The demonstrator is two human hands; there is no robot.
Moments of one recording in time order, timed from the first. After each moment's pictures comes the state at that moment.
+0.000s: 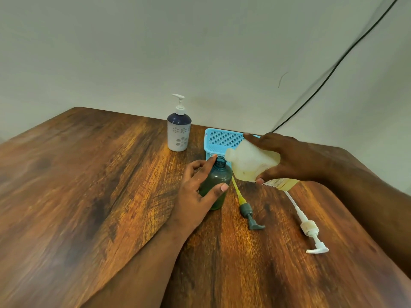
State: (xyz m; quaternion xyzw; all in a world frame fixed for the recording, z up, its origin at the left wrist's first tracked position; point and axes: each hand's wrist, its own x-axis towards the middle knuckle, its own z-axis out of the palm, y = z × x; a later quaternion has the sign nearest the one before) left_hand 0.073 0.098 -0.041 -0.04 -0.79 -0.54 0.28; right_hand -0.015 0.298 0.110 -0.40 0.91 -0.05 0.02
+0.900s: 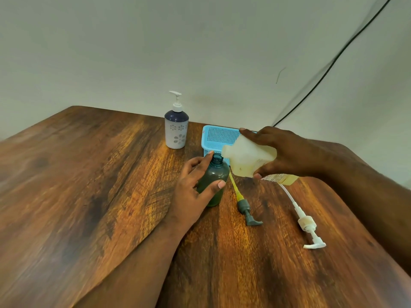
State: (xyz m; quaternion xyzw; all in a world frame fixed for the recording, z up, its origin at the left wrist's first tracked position) left_hand 0.073 0.098 -0.042 -0.05 -0.79 -0.53 0.29; right_hand -0.025 0.300 0.105 -0.42 0.91 -0.03 -0.01
